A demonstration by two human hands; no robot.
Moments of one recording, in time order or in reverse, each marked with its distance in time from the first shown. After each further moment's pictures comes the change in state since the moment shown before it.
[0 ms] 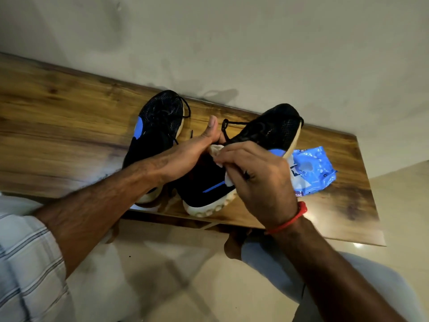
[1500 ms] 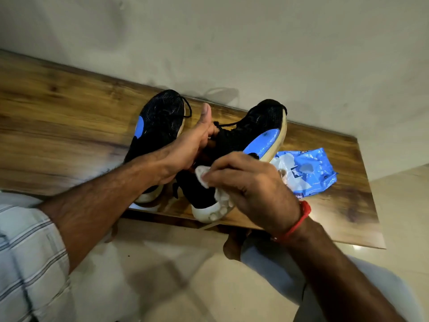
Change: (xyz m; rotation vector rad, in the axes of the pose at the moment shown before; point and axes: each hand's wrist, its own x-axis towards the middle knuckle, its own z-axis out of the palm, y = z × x) left_hand -0.001 0.010 0.000 -0.224 0.103 -0.220; right_hand -0.002 0.004 -0.003 0.068 -0.251 -0.161
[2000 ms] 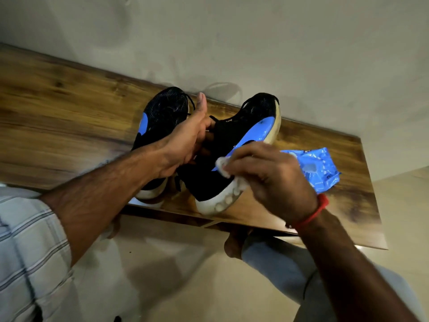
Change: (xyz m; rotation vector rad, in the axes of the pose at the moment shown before) left_hand 0.007 -0.003 -0.010 -0.100 0.003 0.035; right_hand -0.001 0.013 -0.012 -0.024 0.044 0.026
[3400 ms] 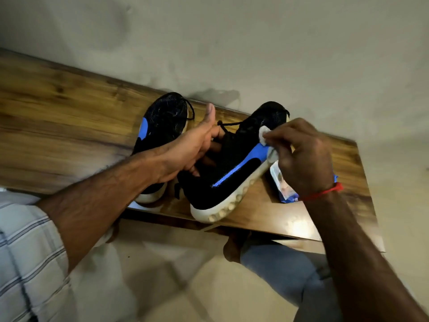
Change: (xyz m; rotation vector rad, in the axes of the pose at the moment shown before) left_hand -0.014 0.010 0.005 0.177 -0.067 0.005; right_hand 0.011 0.035 -0.024 -0.177 0.340 0.231
